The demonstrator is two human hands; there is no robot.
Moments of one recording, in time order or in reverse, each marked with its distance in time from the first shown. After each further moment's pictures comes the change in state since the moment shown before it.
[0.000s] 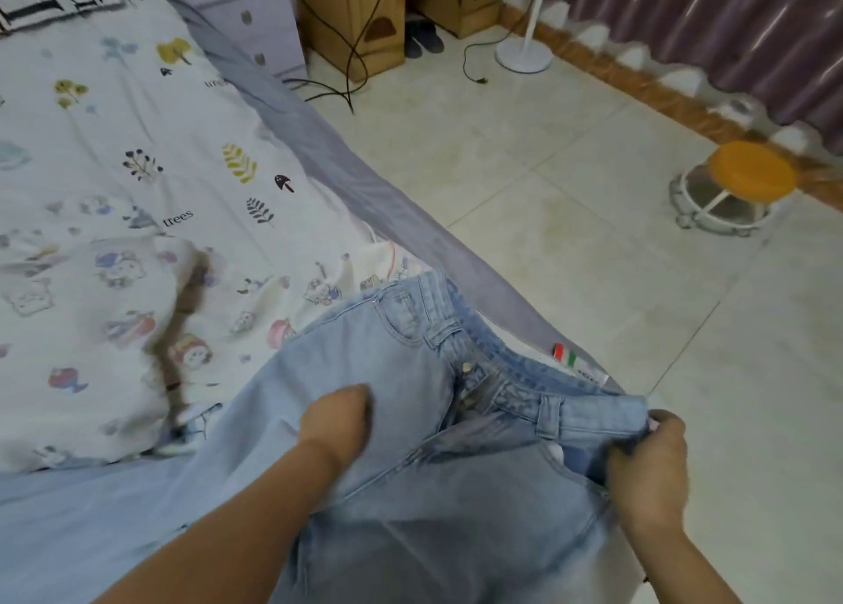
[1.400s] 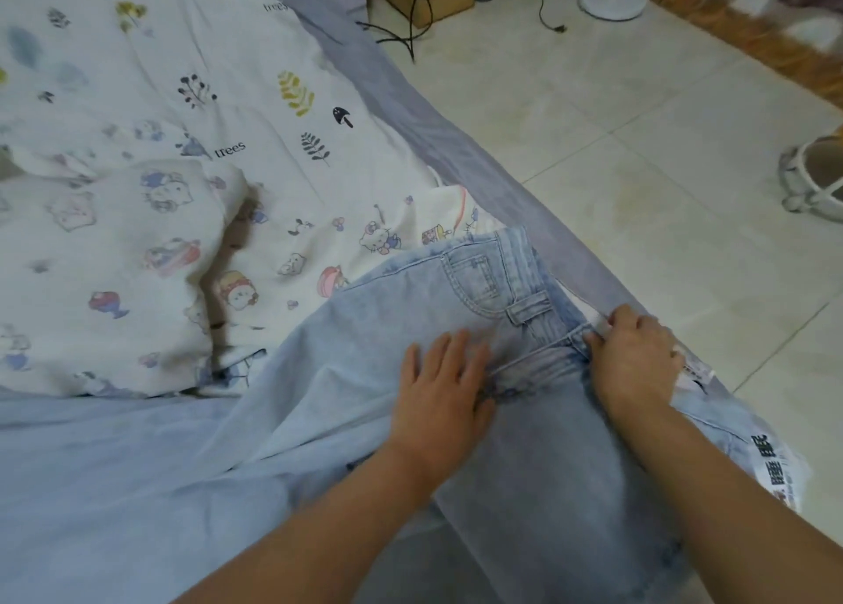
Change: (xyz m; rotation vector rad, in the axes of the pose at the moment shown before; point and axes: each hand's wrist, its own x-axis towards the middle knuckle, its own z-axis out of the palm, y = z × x) left_hand -0.005 0.030 0.042 0.048 0.319 0.264; right_hand 0.034 -0.063 0.112 -0.457 -0.105 -0.532
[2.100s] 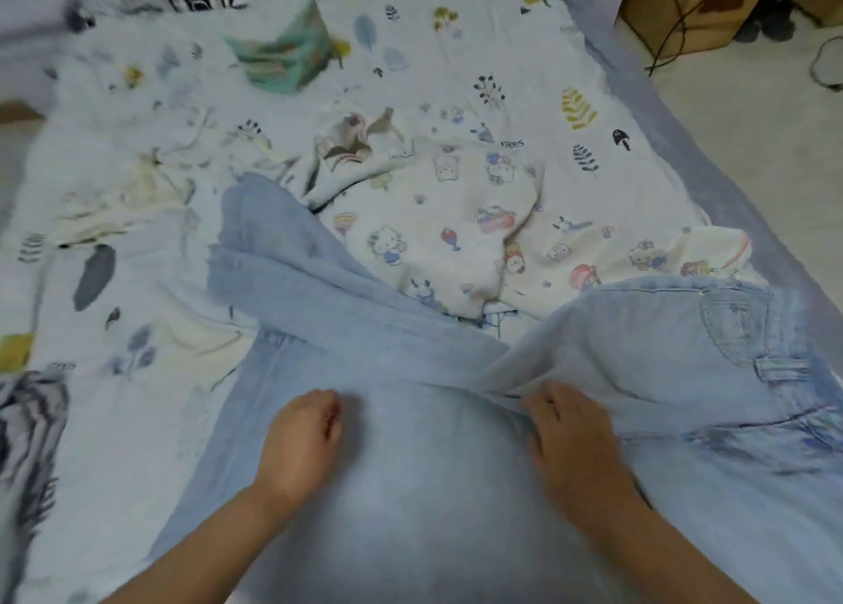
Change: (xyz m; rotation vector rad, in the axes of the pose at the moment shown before) left_hand -0.305 -0.202 -0.081 -0.302 0.177 -0.858; right_hand -0.223 -0.189 -0.012 0.101 -0.080 -1.026
